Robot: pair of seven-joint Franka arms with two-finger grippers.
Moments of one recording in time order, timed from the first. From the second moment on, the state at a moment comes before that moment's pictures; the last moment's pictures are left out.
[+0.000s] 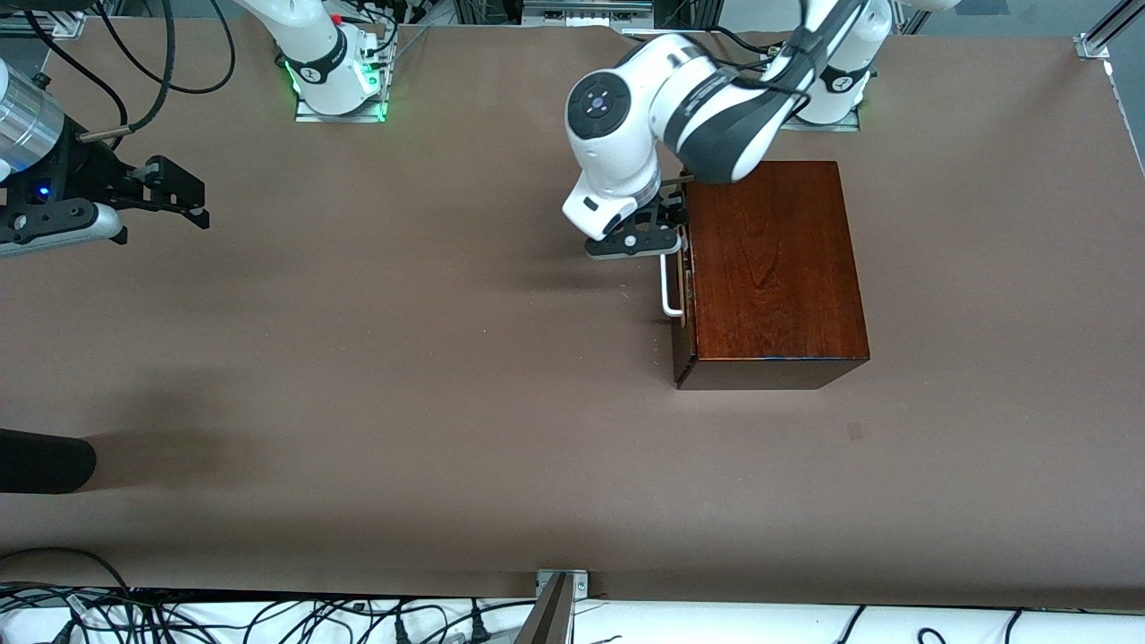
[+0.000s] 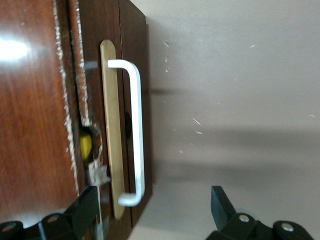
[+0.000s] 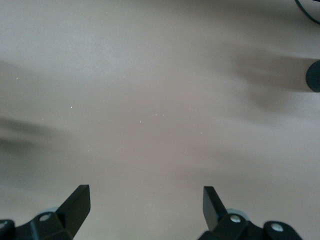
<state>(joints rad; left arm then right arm) -0.53 0.45 -0.30 -1.58 0.24 1.74 -0.90 0.21 0.09 -0.11 -1.46 0.03 1.55 -0.10</state>
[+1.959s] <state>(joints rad) -0.59 0.63 -0.30 -1.54 0.38 1.94 -0.93 0.27 0.08 -0.11 -1.45 0.00 1.52 -0.07</state>
